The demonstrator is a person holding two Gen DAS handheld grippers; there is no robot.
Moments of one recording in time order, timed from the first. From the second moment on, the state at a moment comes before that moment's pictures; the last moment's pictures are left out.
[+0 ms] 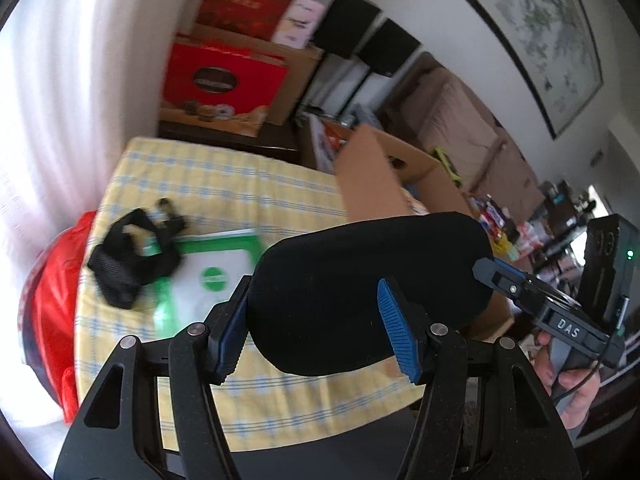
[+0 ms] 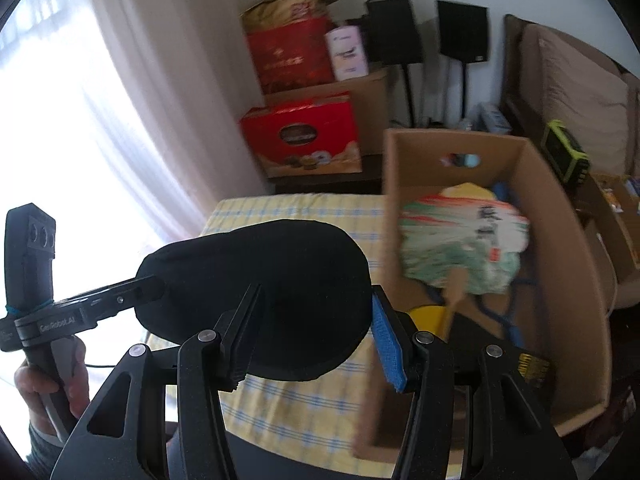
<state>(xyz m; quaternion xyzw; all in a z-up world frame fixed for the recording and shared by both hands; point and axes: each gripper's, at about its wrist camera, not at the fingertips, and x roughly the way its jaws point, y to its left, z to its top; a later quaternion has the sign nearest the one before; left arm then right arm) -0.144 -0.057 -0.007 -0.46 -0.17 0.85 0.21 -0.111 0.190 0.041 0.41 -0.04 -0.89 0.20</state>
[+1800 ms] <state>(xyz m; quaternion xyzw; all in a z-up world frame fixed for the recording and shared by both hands) -0.147 0.150 -0.001 -0.51 -0.08 0.79 0.33 -0.187 0.389 0.012 0.44 -0.06 -0.90 0.03</state>
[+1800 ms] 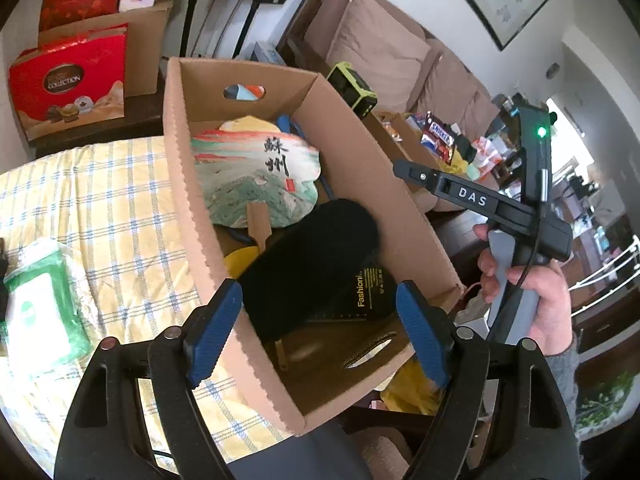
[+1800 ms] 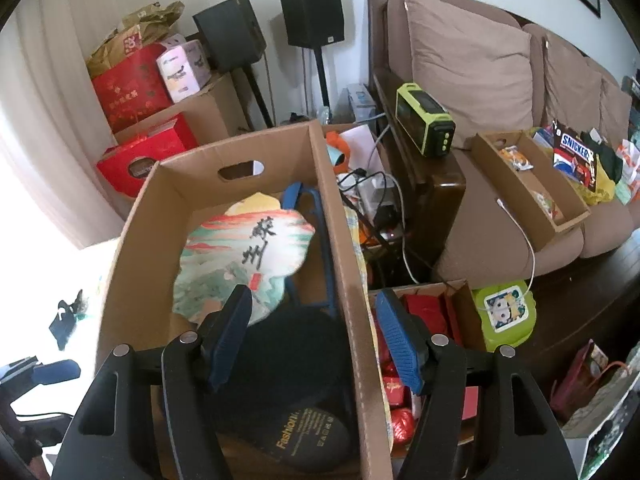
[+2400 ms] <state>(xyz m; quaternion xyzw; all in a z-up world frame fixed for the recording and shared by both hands) -0.141 0.078 0.018 -0.46 -0.06 0.85 0.24 -0.151 0.300 0.039 0.42 0.01 -0.90 0.10</state>
